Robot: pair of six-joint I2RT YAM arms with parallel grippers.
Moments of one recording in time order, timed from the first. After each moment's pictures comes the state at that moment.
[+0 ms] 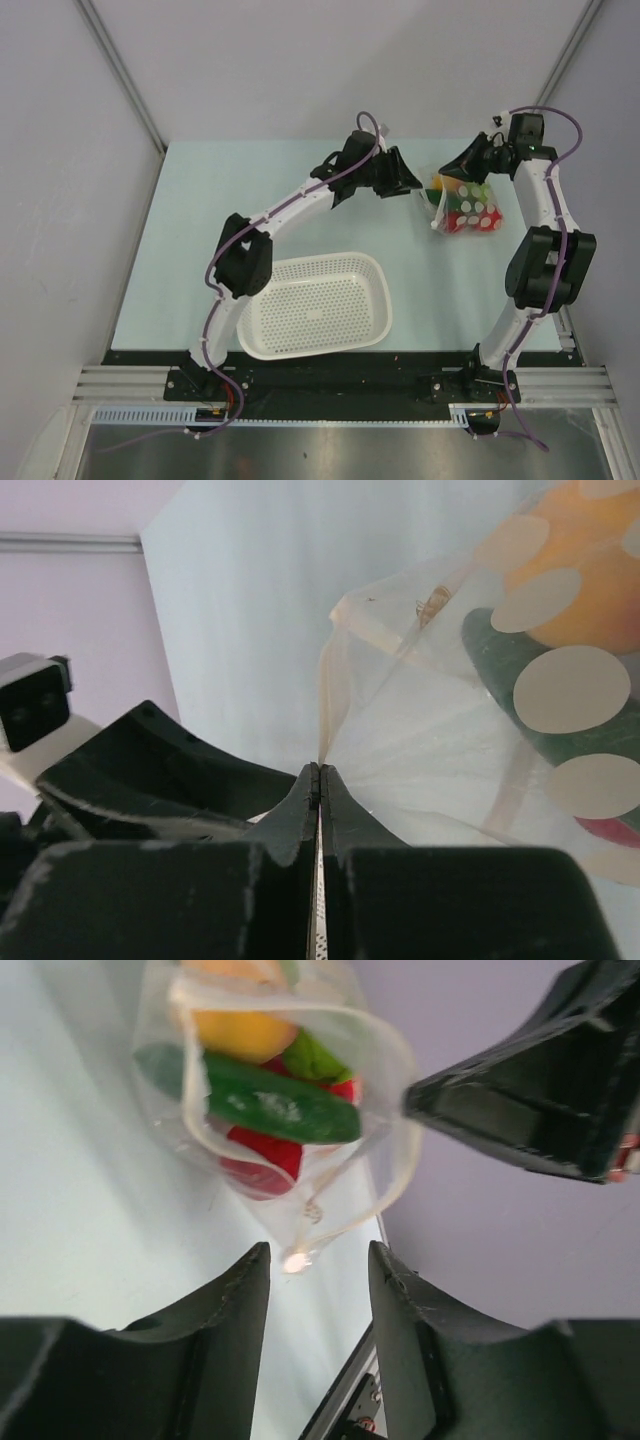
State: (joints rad) left arm -0.71 2.28 2.09 -0.21 0.39 -0.93; right arm -0.16 1.85 1.70 -0.67 -0.70 0.54
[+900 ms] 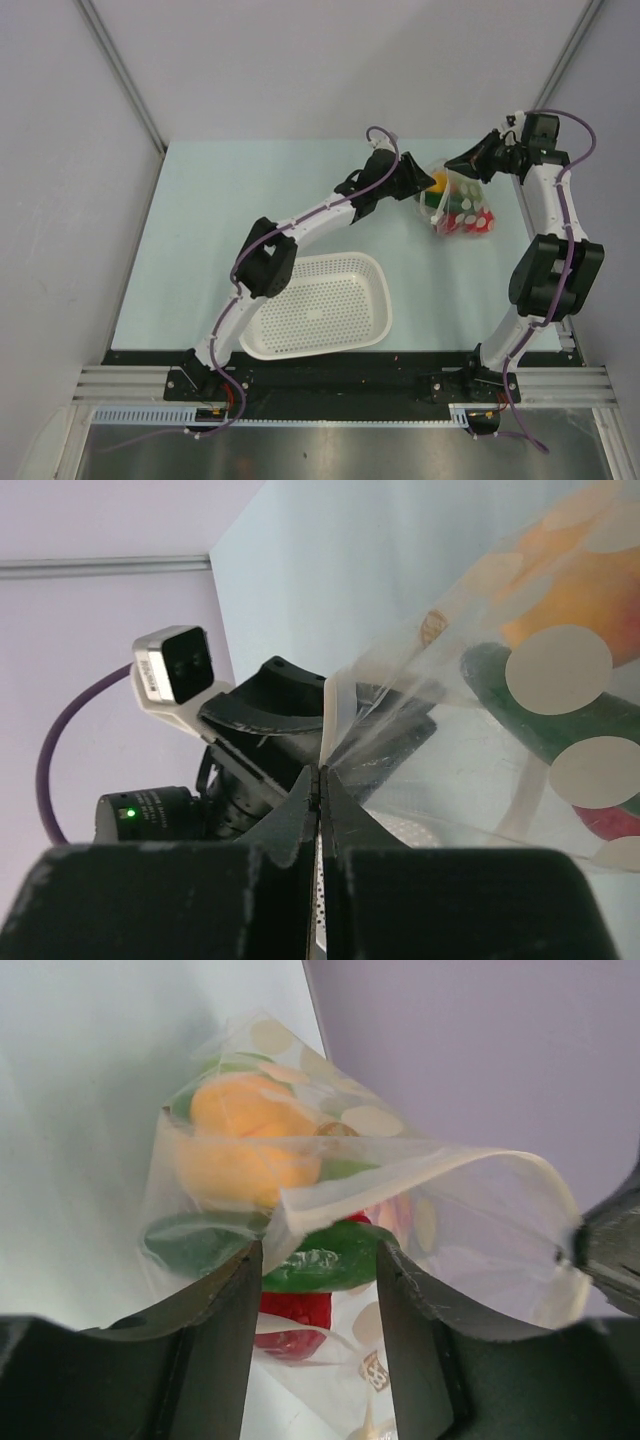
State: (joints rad) left arm -0.77 2.44 2.15 0.01 0.12 -0.99; right arm -0.21 1.79 1.66 -0.61 -0.80 0.68
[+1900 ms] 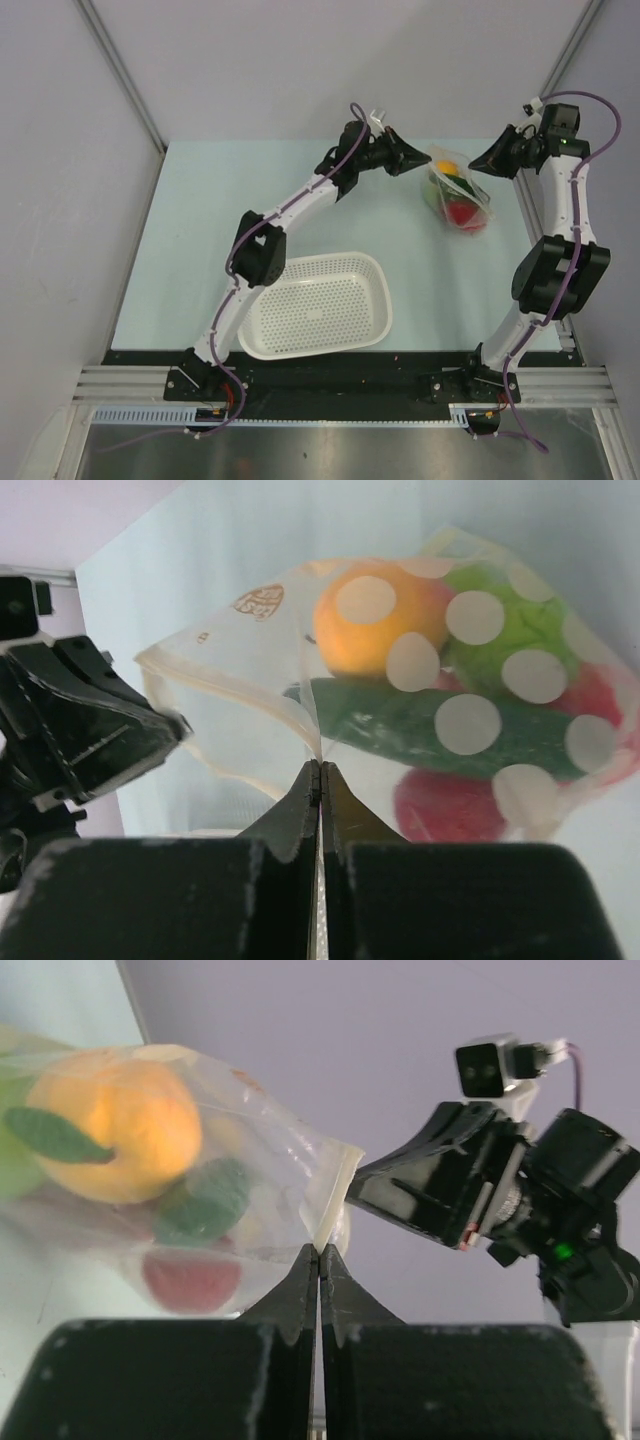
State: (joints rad) left arm -0.66 2.52 2.32 0.12 0.53 -1.34; right arm -0.27 1.81 1.81 -0.81 -0.61 0.35
